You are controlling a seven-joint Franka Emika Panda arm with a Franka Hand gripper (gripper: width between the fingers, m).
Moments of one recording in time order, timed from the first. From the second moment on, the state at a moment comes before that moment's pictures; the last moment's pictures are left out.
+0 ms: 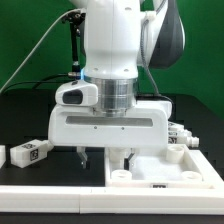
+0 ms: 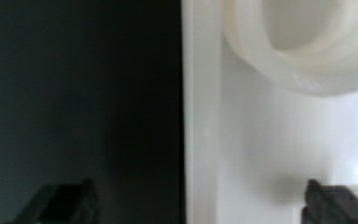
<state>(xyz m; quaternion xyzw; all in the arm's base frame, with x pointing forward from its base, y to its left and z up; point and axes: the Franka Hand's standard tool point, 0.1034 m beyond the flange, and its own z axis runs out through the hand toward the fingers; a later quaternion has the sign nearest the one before) 0.563 -0.019 0.011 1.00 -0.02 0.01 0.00</state>
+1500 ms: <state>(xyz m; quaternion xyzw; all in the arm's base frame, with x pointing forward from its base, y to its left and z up) 0.502 -0.008 0.076 0.95 -0.30 -0.06 -0.05</state>
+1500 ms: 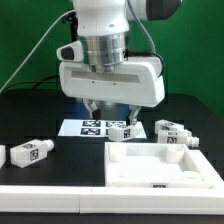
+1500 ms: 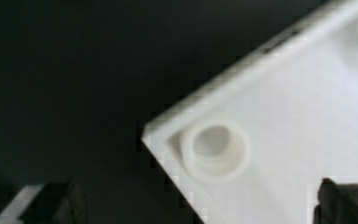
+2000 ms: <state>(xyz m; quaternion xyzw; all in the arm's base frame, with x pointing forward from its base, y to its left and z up) 0.475 -0.007 0.065 0.91 -0.38 -0.11 -0.10</state>
